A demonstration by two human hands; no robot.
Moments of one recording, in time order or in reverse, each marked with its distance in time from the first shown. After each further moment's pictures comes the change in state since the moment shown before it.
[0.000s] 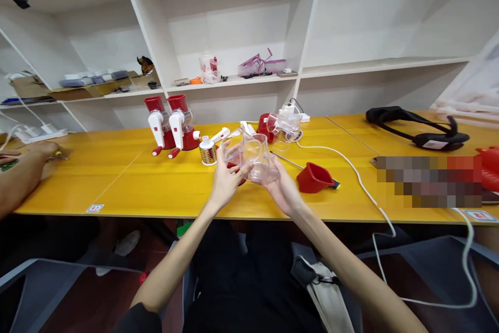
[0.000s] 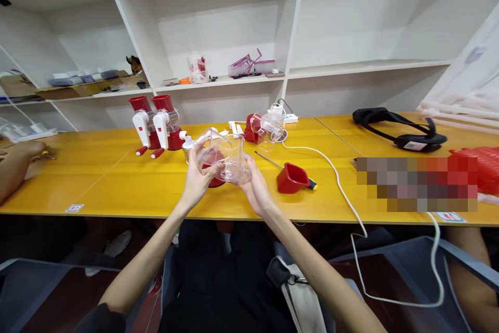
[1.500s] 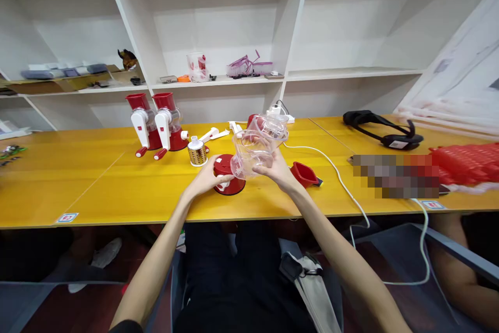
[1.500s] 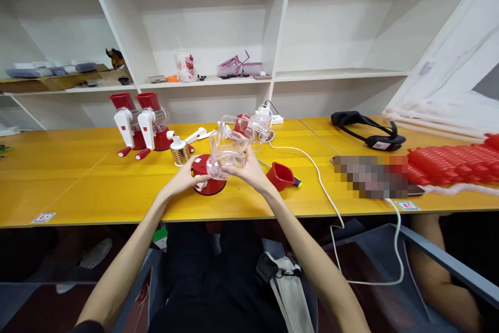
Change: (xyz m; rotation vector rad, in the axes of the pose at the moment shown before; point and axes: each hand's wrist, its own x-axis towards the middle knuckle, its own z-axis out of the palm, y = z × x) left_hand 0.031 -0.045 -0.053 0.397 -0.384 -0.187; right_hand 0.029 -0.037 -0.017 -0.565 -0.246 -0.359
